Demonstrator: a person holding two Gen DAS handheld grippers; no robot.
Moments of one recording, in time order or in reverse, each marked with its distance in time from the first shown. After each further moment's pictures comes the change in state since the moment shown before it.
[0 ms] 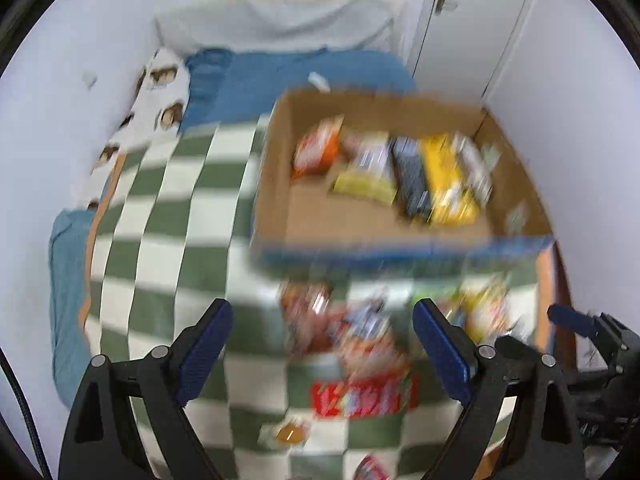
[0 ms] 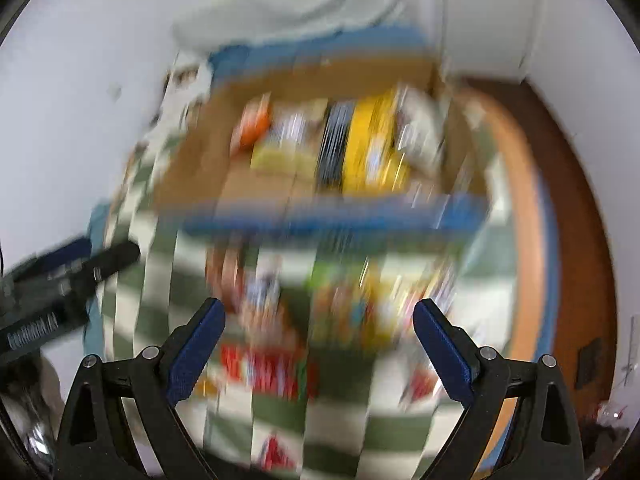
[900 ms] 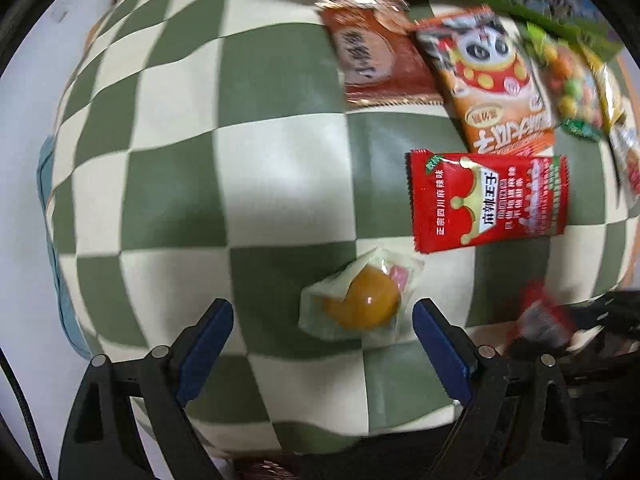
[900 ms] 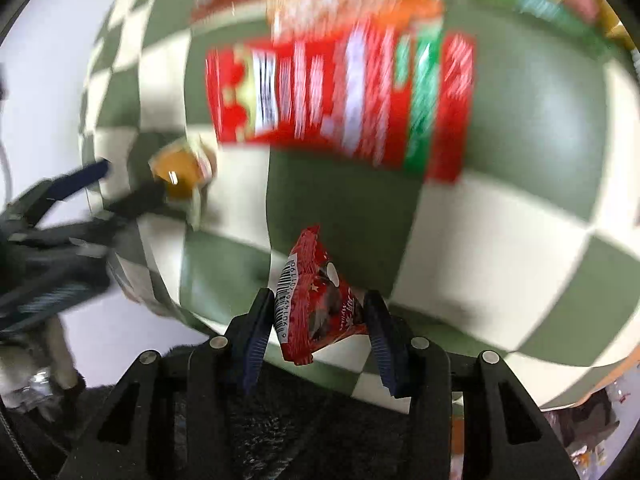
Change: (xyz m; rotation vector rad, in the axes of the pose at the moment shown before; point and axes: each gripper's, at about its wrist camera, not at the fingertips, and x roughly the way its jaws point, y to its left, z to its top) left arm 0.129 0.023 -0.161 0.118 0.379 0.086; right arm 0.153 0.029 -0.149 -0.050 0.520 0.153
